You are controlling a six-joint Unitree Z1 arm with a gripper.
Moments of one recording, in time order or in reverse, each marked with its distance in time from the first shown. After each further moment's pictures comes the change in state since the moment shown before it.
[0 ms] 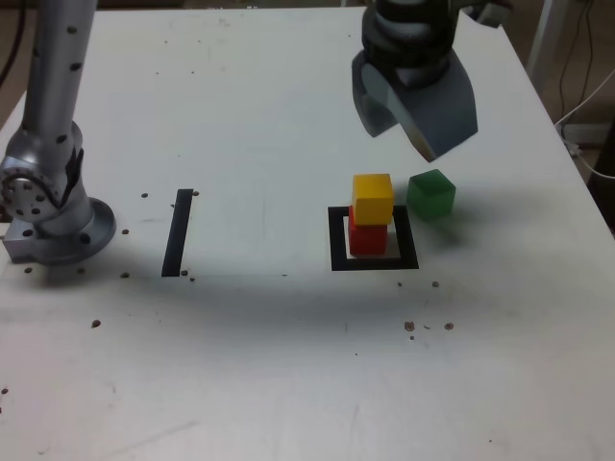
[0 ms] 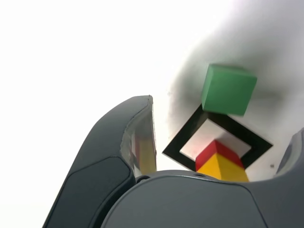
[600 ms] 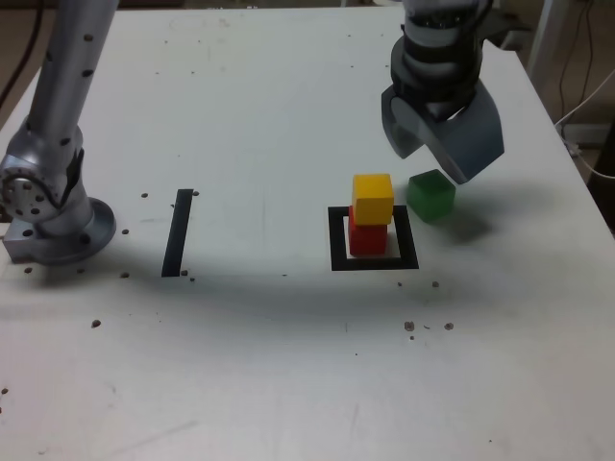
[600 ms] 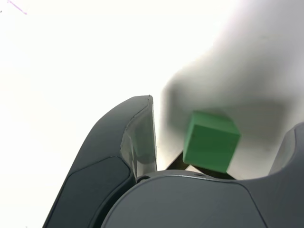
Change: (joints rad) arm -0.004 0.071 0.046 -0.164 0.040 -0.054
